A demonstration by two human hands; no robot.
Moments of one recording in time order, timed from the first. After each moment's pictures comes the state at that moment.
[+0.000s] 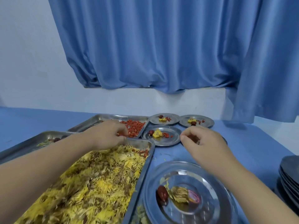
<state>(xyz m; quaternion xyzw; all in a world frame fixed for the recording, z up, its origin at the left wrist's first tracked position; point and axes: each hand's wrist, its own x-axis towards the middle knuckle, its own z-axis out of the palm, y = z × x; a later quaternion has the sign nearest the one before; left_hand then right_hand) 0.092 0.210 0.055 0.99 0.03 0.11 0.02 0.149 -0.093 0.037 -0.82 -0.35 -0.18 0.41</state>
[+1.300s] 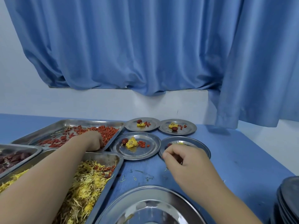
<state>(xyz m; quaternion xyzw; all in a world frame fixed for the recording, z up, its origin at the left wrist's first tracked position) 0.268 0.259 -0.012 0.98 0.21 -0.04 0.01 0.213 -0.104 0.005 -0.82 -0.35 -0.16 0.43</state>
